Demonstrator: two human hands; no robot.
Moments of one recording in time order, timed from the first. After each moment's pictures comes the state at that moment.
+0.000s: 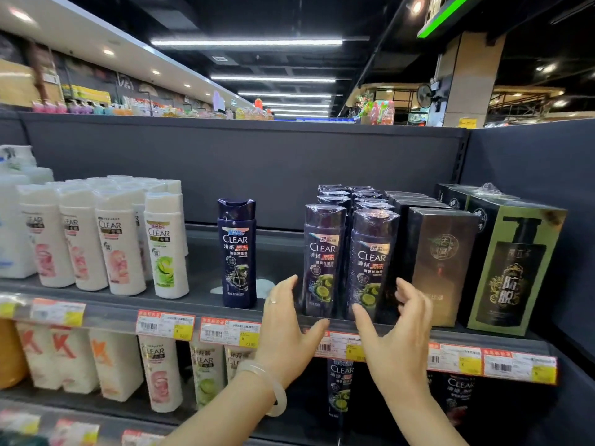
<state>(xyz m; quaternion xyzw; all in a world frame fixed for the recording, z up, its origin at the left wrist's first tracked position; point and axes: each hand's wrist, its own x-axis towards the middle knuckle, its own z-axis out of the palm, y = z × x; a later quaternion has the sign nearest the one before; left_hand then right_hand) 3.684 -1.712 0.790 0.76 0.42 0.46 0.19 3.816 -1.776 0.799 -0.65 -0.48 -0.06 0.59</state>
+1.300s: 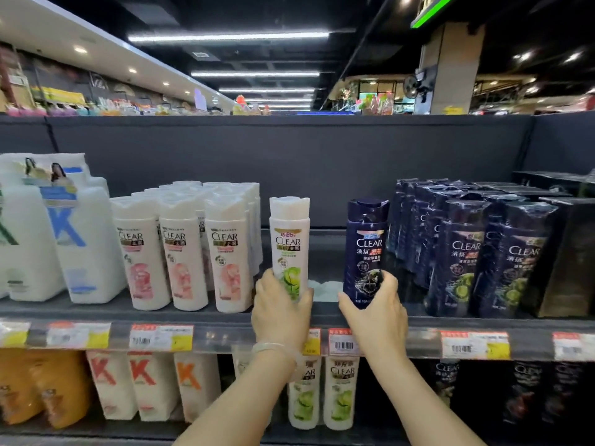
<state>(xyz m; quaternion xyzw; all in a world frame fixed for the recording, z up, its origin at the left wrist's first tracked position) 3.519 -1.613 0.803 0.64 0.58 0.47 0.18 3.625 -1.672 0.809 -0.77 -0.41 0.02 0.49</state>
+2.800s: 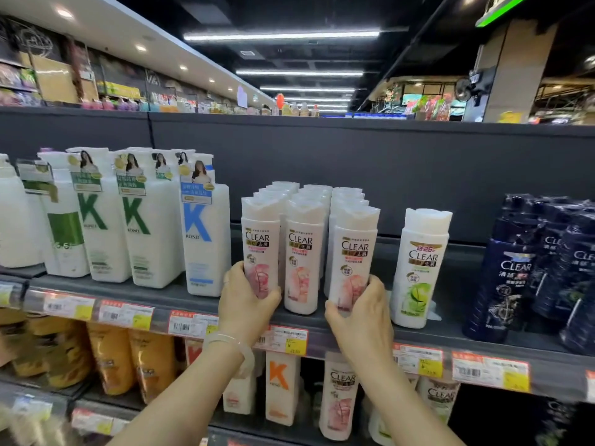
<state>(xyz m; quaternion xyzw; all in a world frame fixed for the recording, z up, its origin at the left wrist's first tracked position) 3.312 -1.535 0.807 0.62 0.55 0.51 0.23 3.467 -1.595 0.803 -0.74 -0.51 0.01 0.45</state>
